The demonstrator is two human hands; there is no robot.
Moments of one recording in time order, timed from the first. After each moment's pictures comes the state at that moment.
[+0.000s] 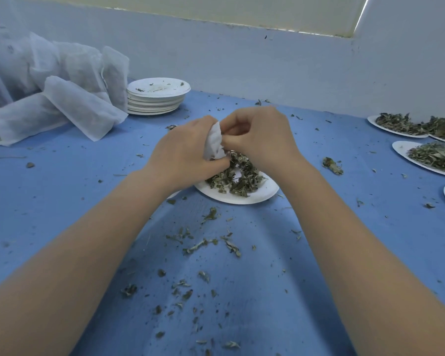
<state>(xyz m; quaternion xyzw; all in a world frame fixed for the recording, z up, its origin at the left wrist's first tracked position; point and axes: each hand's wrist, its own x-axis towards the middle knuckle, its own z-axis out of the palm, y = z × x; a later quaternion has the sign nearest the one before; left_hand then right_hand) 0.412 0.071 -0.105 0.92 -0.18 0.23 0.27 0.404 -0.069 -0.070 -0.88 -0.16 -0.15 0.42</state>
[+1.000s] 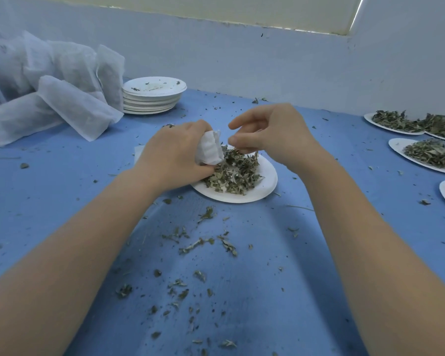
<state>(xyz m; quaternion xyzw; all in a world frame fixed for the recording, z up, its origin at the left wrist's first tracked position) 0.417 0.079 -0.110 0.94 -0.18 0.23 0.18 0.415 -0.101 -0.067 -0.86 -0.14 -0.05 0.50</state>
